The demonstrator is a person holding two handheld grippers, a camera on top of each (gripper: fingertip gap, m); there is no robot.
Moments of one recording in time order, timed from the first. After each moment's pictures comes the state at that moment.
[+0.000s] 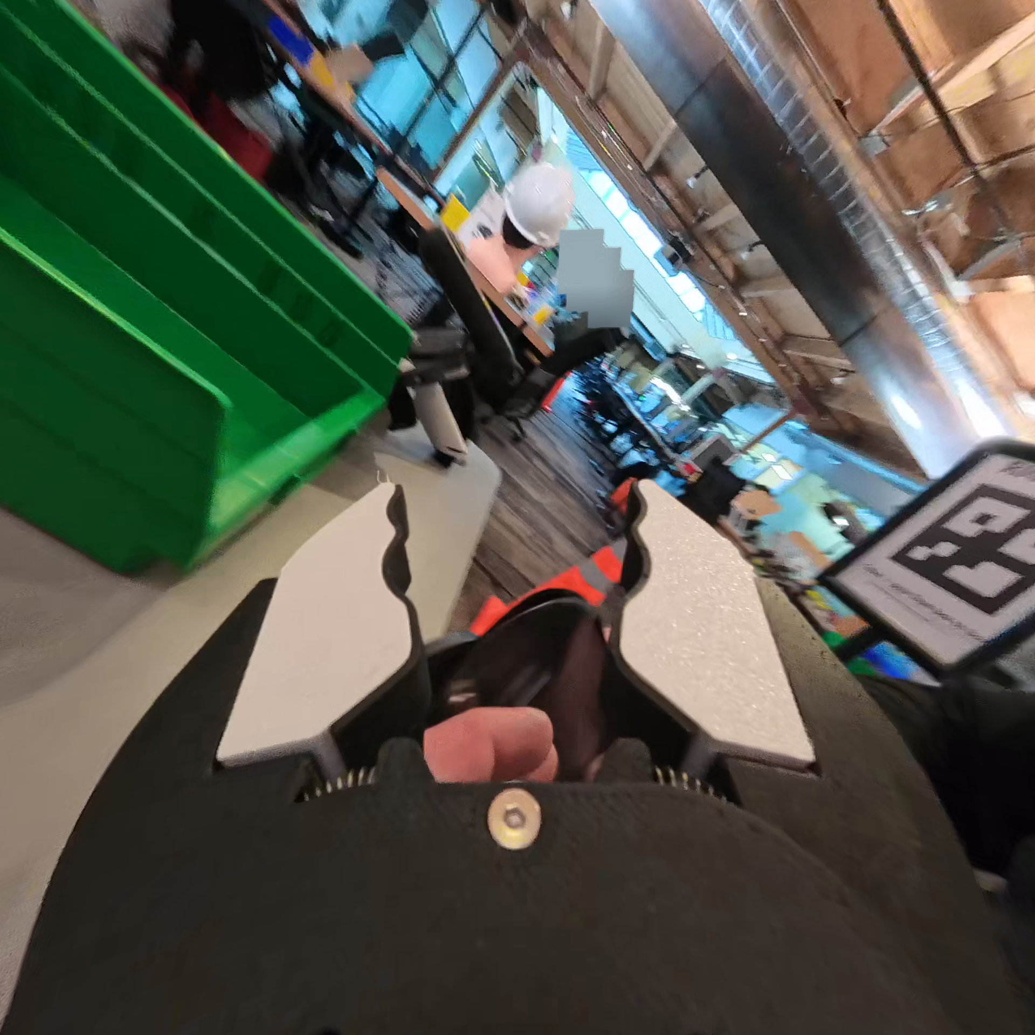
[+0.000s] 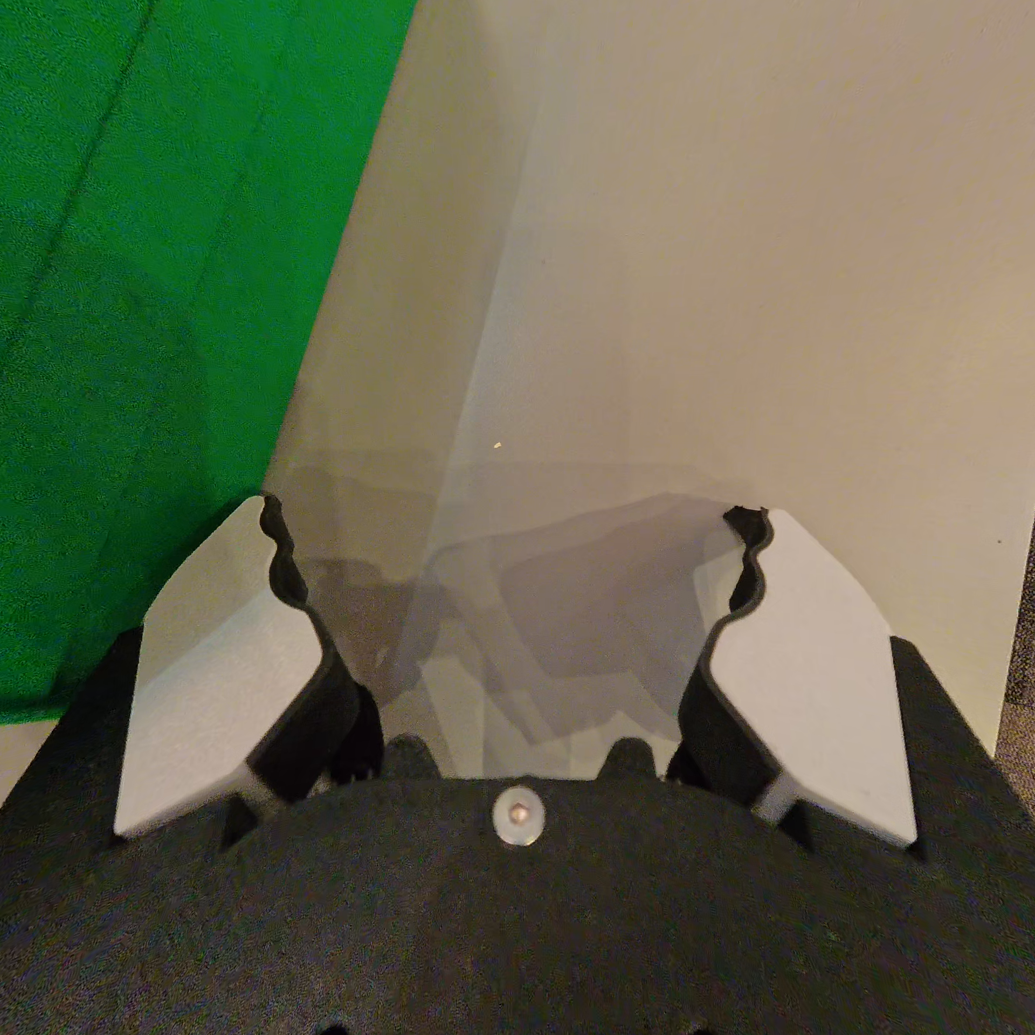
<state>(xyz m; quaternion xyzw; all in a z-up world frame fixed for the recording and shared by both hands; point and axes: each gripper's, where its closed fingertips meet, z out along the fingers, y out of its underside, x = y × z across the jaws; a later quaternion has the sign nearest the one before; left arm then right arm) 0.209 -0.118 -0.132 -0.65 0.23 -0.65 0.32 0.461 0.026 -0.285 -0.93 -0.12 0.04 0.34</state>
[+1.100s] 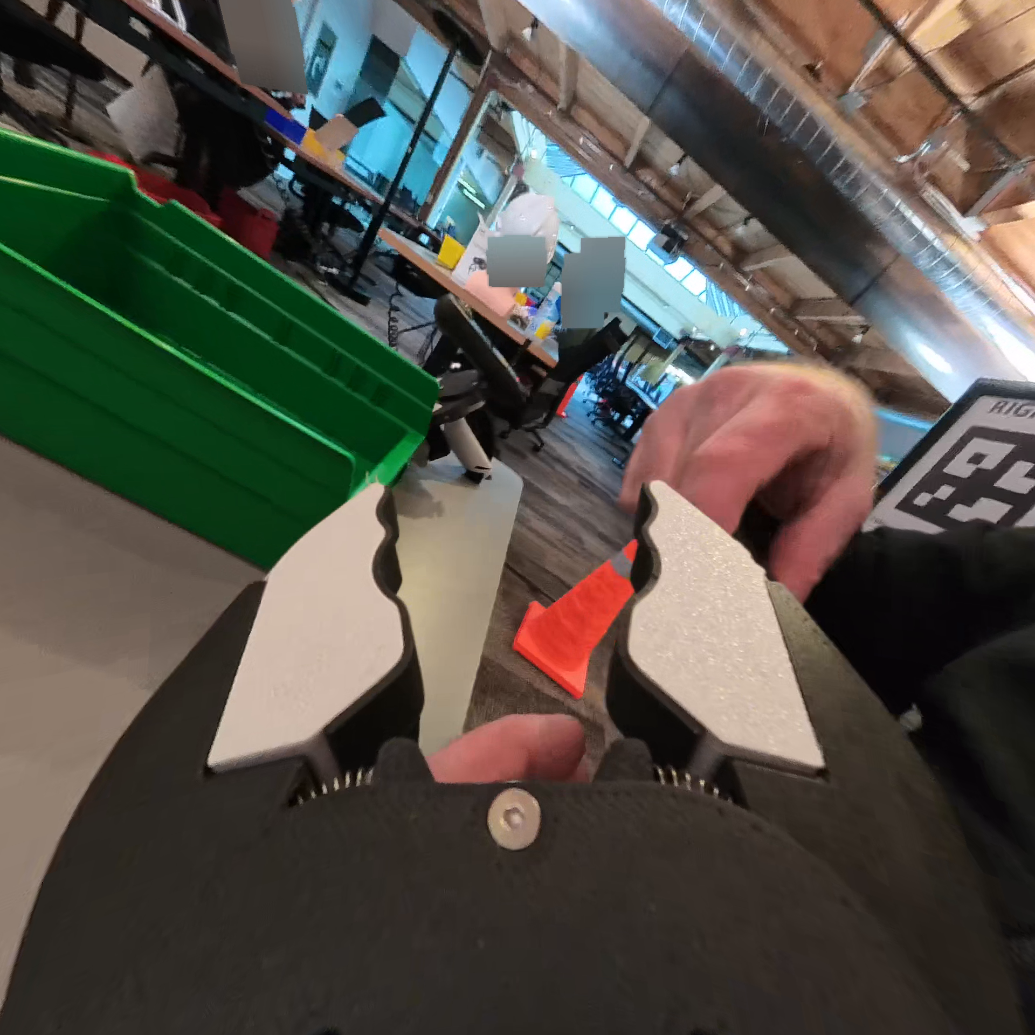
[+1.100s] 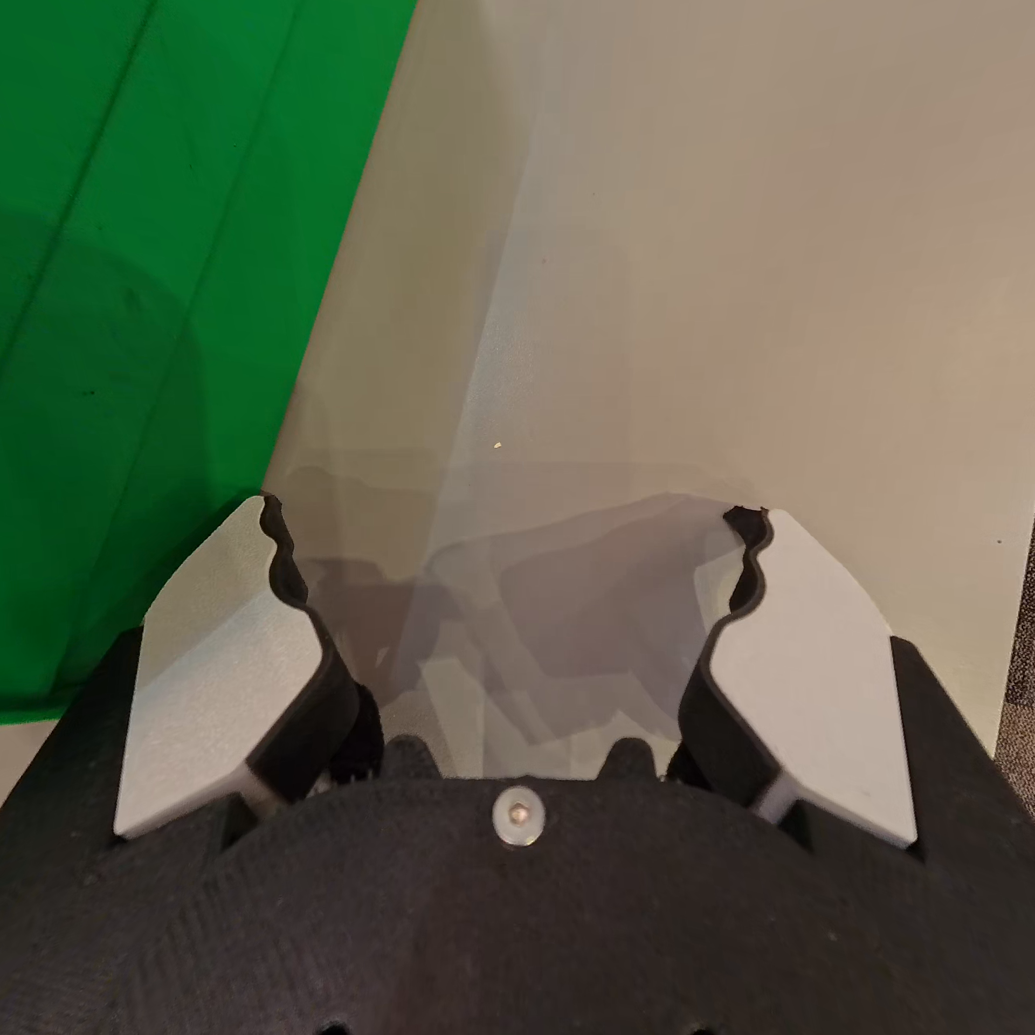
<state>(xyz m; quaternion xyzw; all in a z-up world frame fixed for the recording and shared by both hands) 0.134 -0.099 -0.110 -0.62 0.28 -0.63 0.38 0.461 0.026 -0.285 -0.93 -0.12 0.04 0.34</state>
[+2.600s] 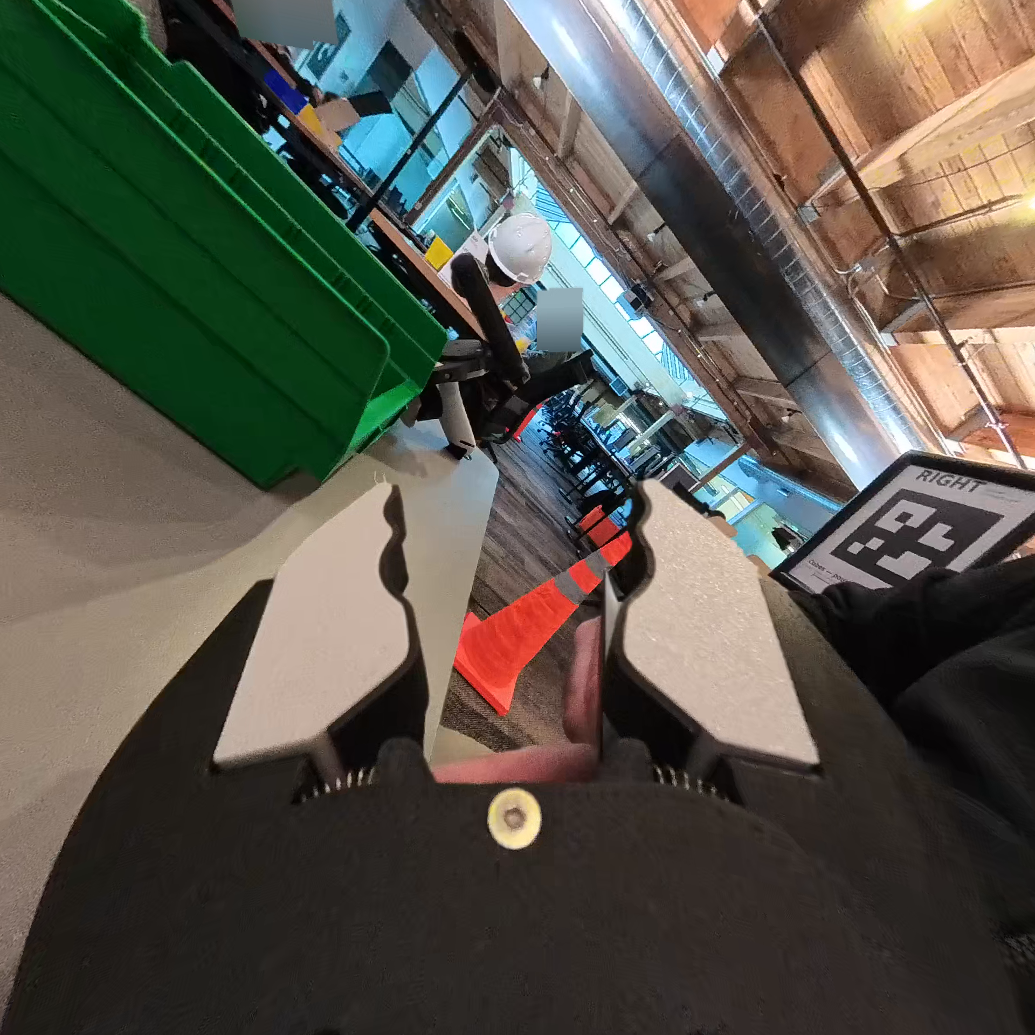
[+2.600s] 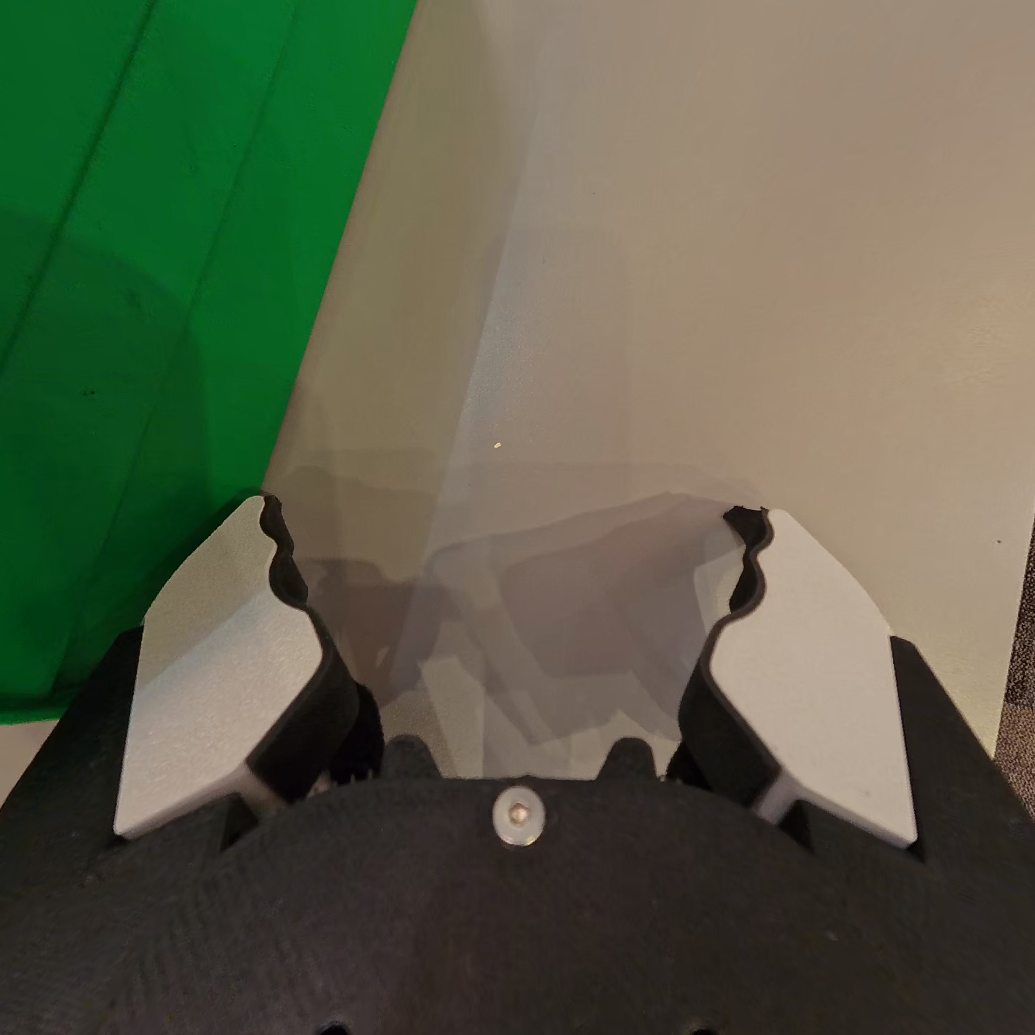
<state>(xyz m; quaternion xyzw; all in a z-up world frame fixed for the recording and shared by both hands) 0.137 -0.106 -0.158 -0.62 0.21 -0.68 0.32 0.461 0.026 -0.285 -0.93 -0.12 0.04 0.34</state>
